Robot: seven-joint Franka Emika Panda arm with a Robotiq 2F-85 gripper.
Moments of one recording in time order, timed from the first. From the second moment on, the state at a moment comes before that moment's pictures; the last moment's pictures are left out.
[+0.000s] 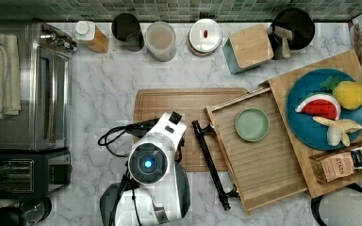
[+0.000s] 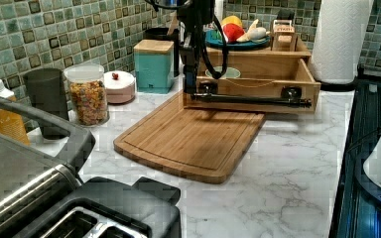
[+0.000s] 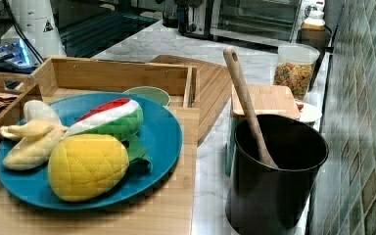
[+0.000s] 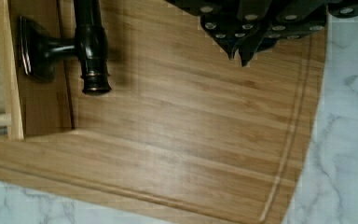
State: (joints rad) arm 0.24 -0.18 -0.02 -2.52 -0.03 0.83 -0.76
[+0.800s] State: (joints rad) arm 0.24 -0.19 -0.11 -2.73 -0.04 0.96 -0.88
